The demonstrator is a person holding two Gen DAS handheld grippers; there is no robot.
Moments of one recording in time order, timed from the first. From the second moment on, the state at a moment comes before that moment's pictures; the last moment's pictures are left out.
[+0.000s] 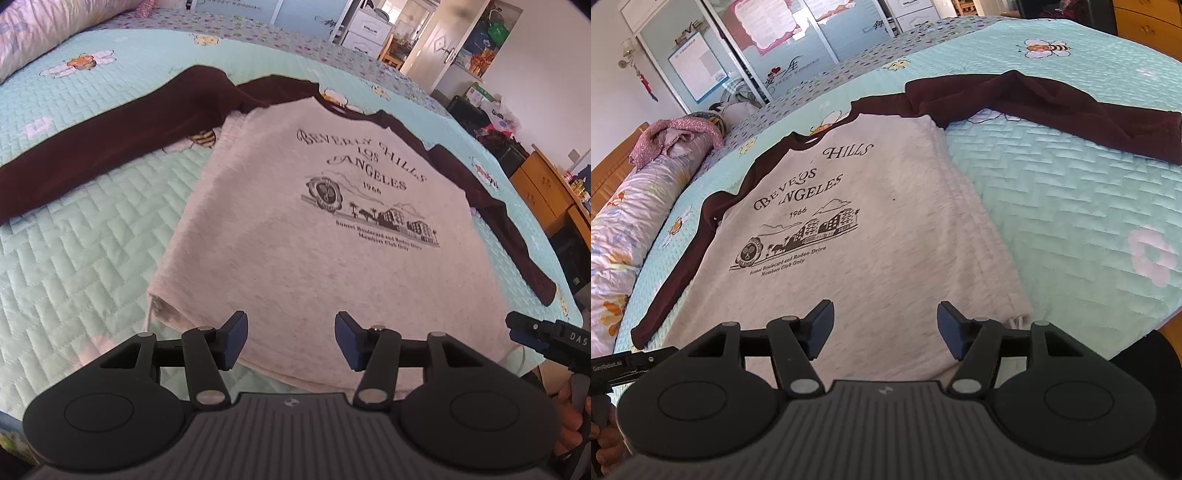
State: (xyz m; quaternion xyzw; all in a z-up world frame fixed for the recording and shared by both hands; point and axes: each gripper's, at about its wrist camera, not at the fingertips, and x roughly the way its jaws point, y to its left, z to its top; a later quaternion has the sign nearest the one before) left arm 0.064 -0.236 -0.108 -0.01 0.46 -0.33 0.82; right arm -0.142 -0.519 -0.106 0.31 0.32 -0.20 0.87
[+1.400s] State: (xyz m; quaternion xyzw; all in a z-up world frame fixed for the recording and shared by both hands) left arm 0.049 -0.266 -0.133 0.06 0.47 -0.32 0.82; right arm -0.130 -0.513 -0.121 0.32 0.35 -0.21 0.86
